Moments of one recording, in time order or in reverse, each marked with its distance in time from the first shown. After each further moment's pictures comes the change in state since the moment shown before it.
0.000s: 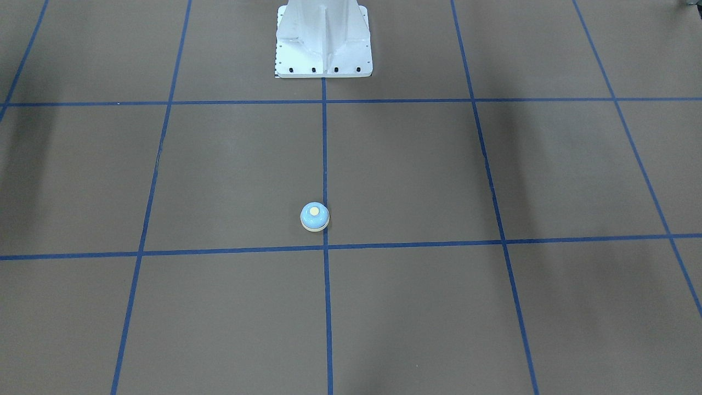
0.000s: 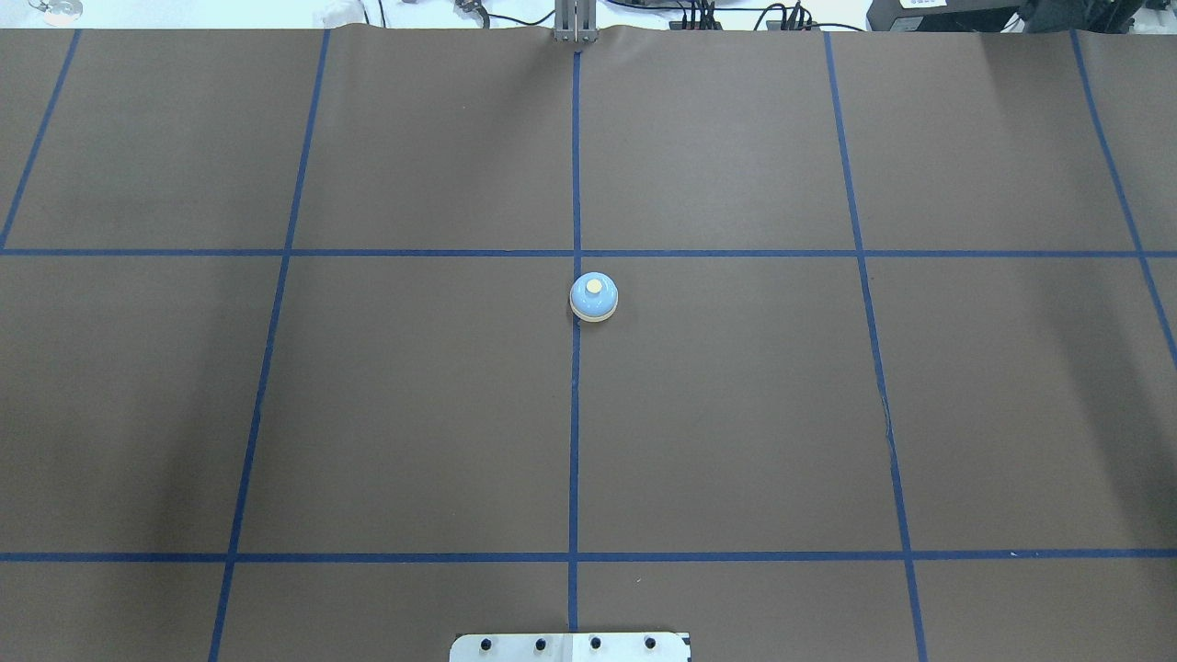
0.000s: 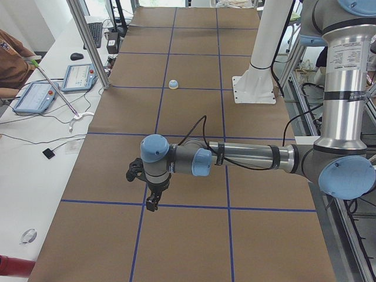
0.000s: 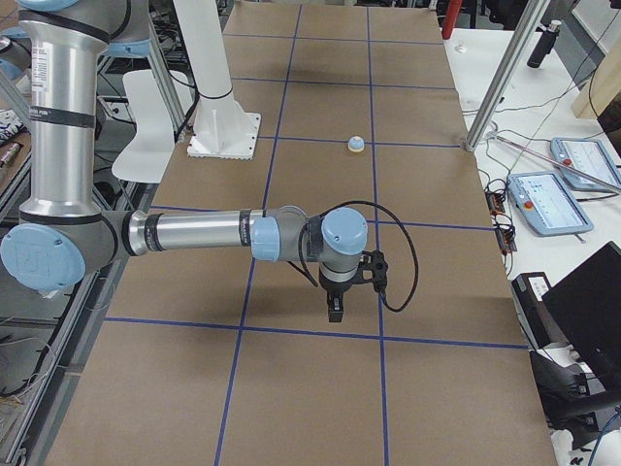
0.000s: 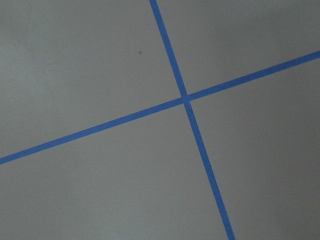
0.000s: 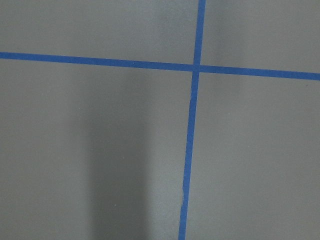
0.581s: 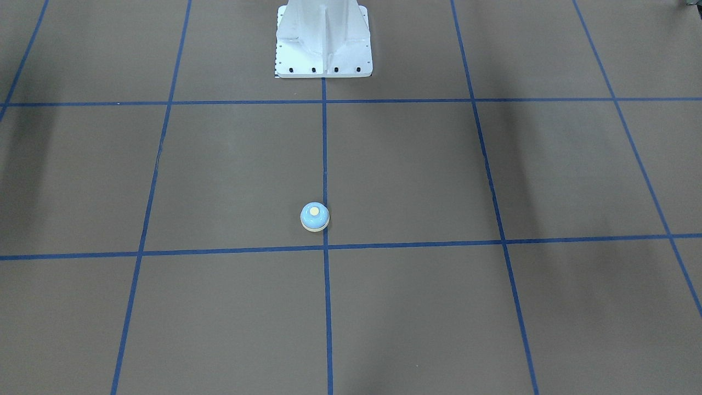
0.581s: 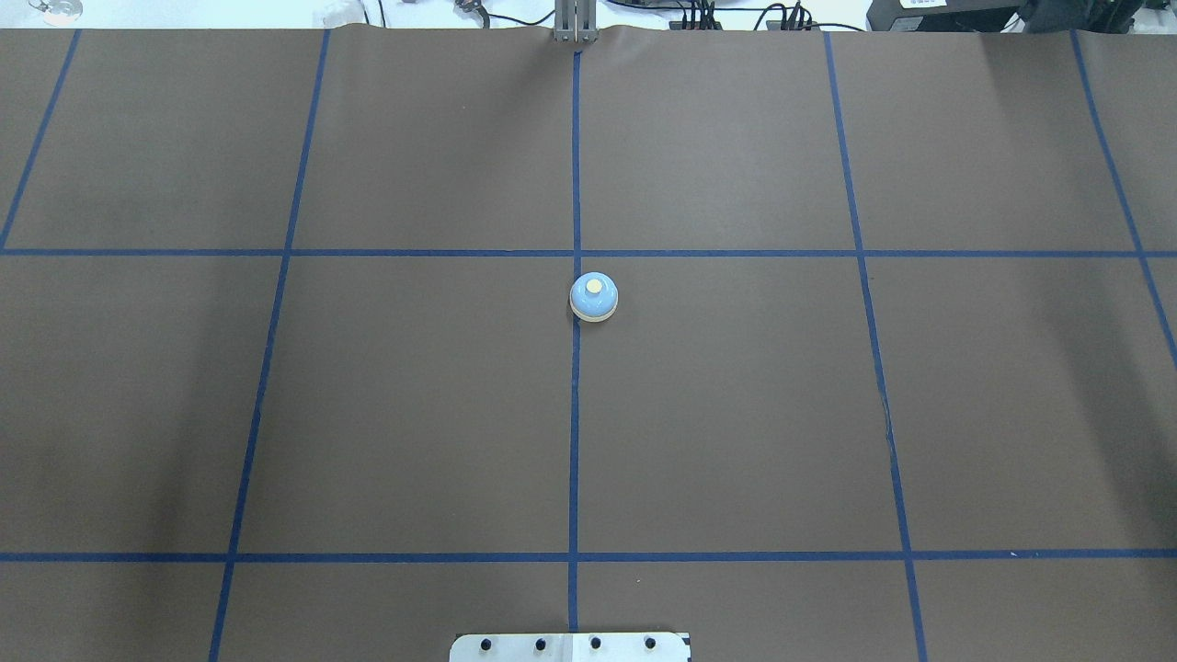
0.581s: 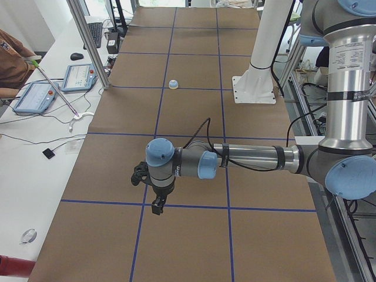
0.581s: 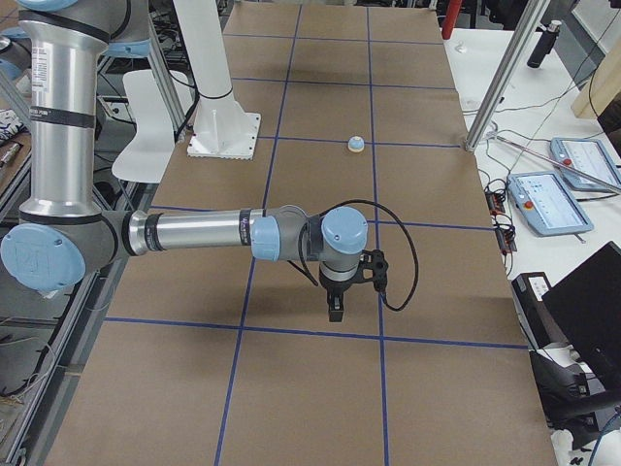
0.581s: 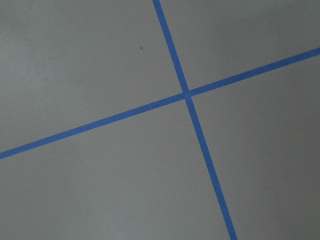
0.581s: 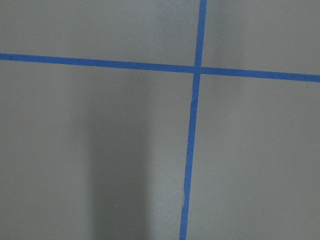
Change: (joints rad) left arm -0.008 0.038 -0.017 0.004 -0.002 -0.004; right arm 0.000 0.000 0.004 0.000 0.003 0.001
